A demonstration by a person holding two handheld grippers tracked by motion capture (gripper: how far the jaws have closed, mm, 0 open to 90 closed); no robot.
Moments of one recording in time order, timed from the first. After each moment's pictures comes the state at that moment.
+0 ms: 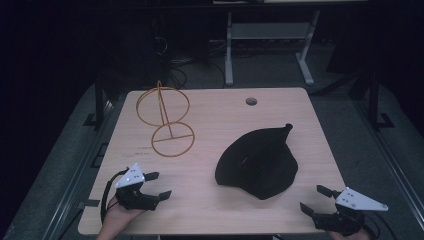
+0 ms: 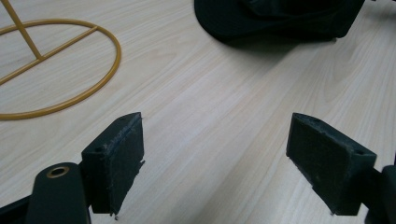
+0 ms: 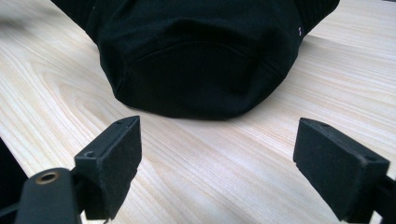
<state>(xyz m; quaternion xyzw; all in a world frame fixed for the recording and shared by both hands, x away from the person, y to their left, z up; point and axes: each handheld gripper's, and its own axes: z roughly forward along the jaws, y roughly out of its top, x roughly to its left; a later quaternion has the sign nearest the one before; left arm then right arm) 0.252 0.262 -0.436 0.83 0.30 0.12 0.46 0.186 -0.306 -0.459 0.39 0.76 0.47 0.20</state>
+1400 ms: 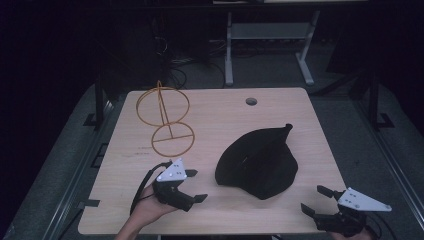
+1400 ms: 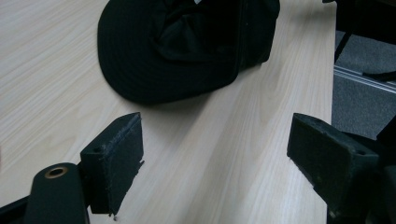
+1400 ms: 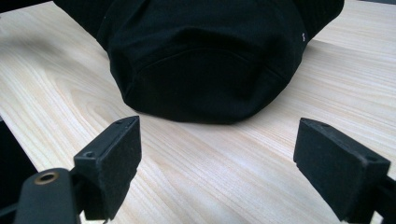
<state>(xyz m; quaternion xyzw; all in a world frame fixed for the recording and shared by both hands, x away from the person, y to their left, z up) 0.261 0.158 -0.404 0.87 0.18 0.07 0.44 0.184 -0.308 -0.457 0.39 0.76 0.48 0.19</state>
